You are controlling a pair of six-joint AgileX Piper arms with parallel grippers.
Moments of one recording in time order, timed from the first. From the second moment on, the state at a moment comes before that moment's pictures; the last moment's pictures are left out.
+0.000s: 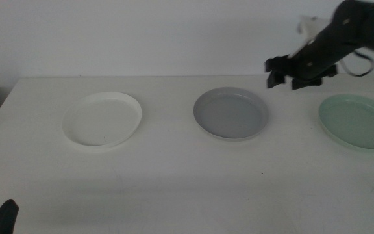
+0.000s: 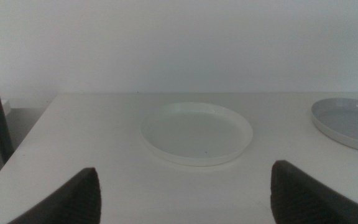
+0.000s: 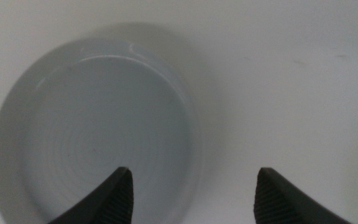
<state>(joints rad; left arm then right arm) -0.08 -0.01 0.03 -0.06 0.12 -0.03 0.17 2.05 -1.71 0.22 0.76 0.03</state>
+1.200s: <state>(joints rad) -0.08 -0.01 0.03 -0.06 0.12 -0.03 0.22 2.29 -1.80 0.18 0.66 0.04</state>
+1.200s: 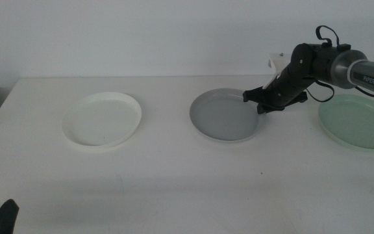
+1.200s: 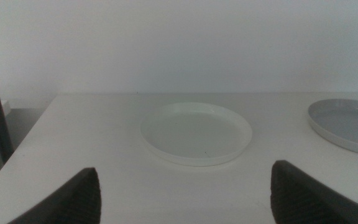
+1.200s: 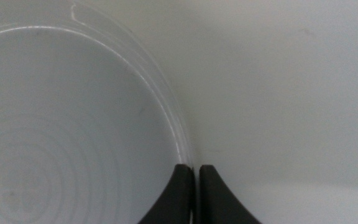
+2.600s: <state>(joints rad) -0.08 -0.01 0.03 -0.06 0.12 -0.03 0.58 1.77 -0.92 0.35 0.30 0.04</state>
